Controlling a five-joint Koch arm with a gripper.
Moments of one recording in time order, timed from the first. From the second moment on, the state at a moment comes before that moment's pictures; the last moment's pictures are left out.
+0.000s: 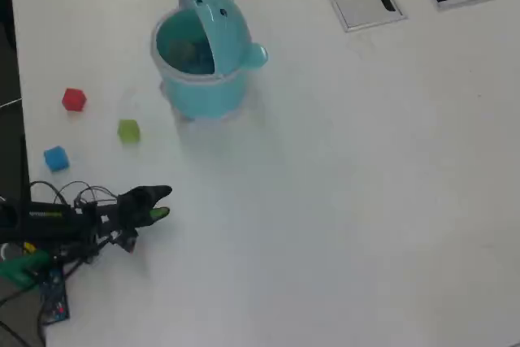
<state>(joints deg) -3.3 131.1 177.5 -23.3 -15.6</state>
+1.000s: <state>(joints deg) -3.6 131.1 175.6 -42.9 -22.0</state>
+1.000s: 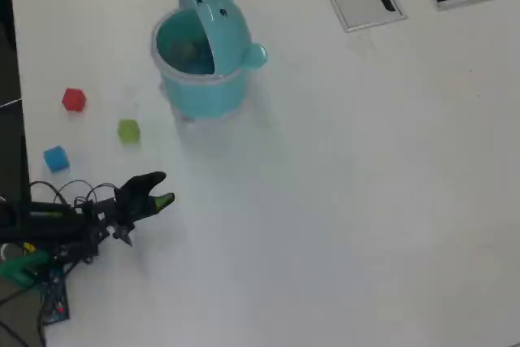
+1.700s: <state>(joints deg) -13.7 131.1 152.6 -31.6 -28.7</state>
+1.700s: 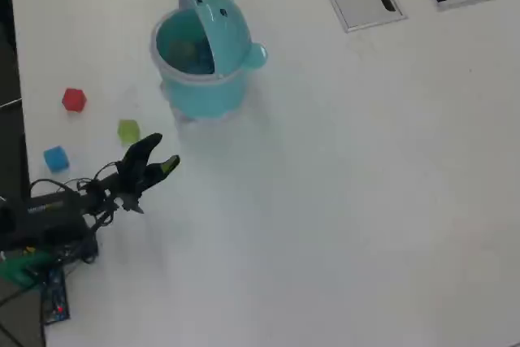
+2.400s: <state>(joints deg) -47.3 131.2 126.5 10.8 -52.9</state>
